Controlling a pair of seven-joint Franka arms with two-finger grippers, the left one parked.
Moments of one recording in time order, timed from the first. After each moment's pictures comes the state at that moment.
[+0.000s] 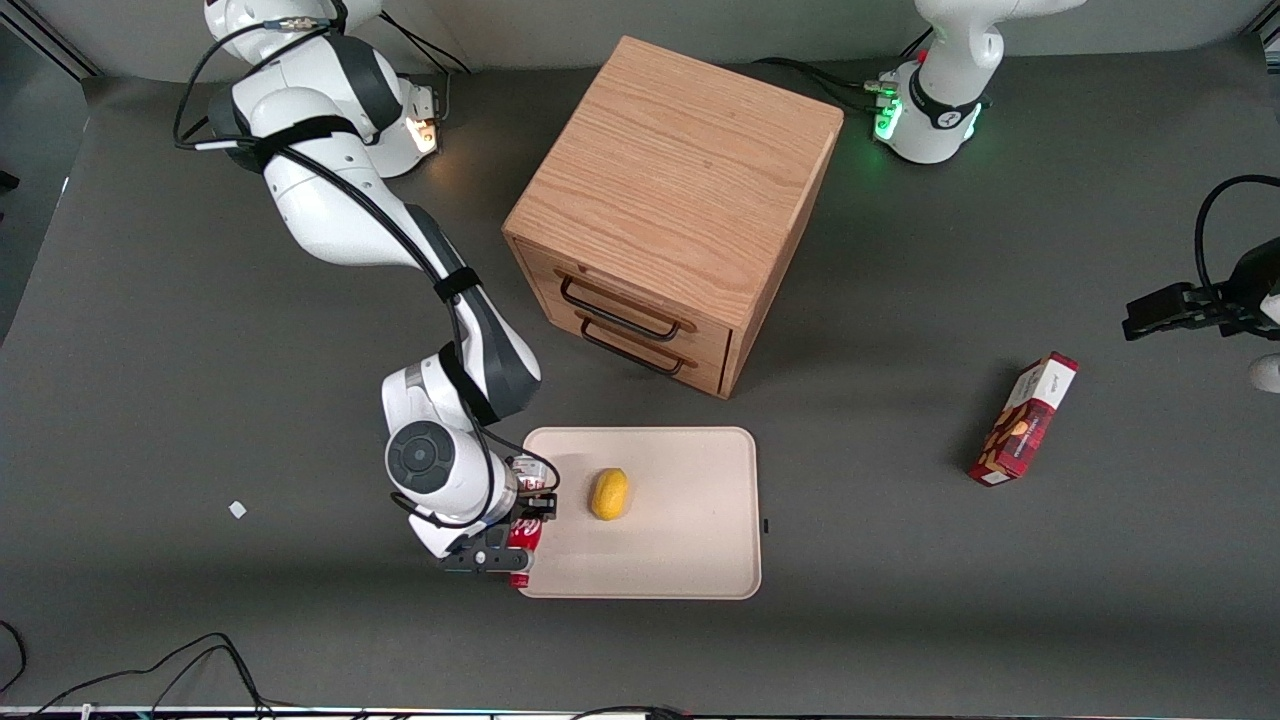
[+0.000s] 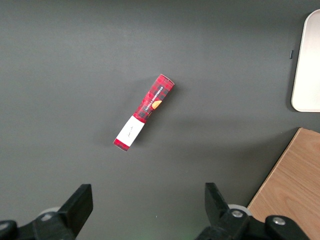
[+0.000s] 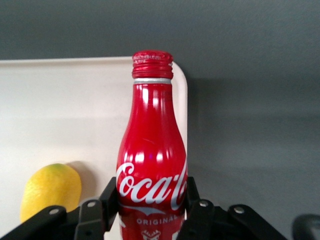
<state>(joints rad) 0.40 1.03 0.01 -0.99 0.03 2.09 0.42</state>
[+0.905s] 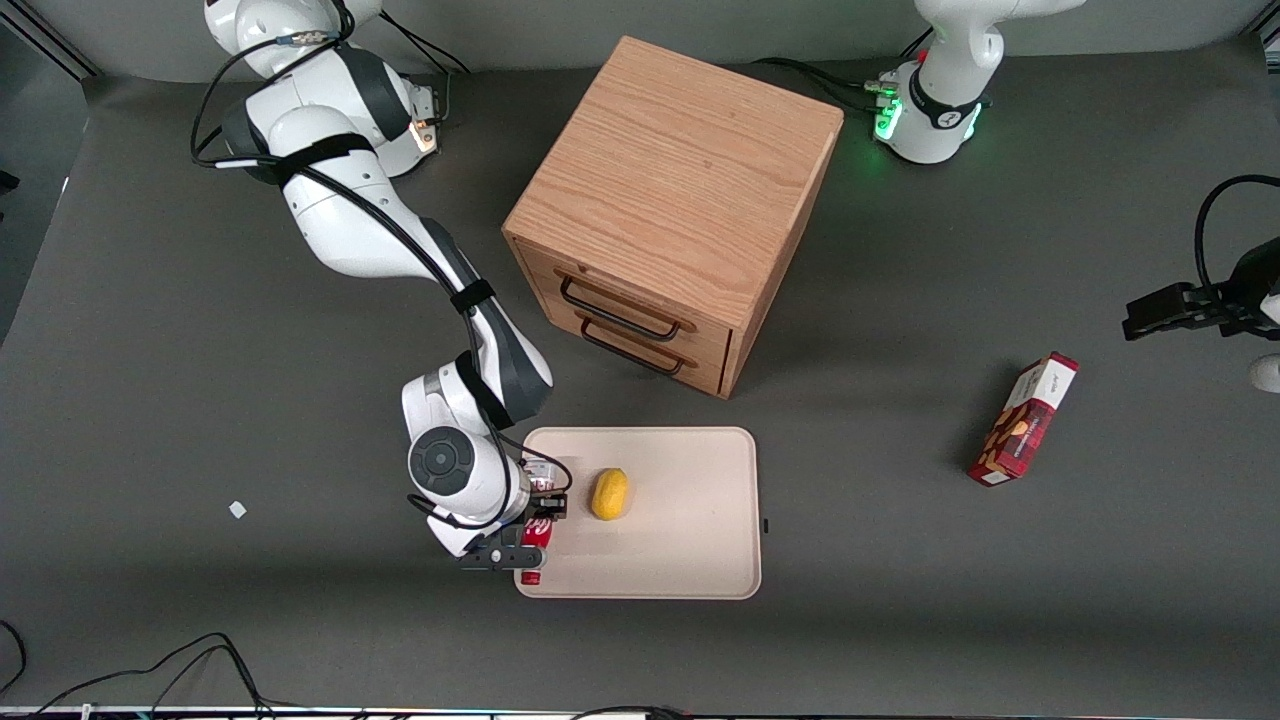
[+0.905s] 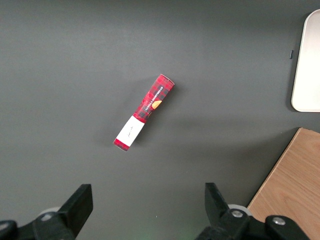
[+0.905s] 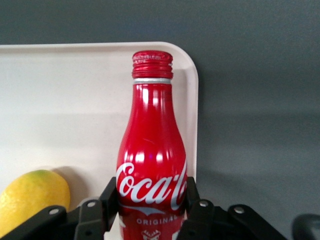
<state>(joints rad) 0.41 1.08 0.01 -0.98 0.03 2.13 0.42</state>
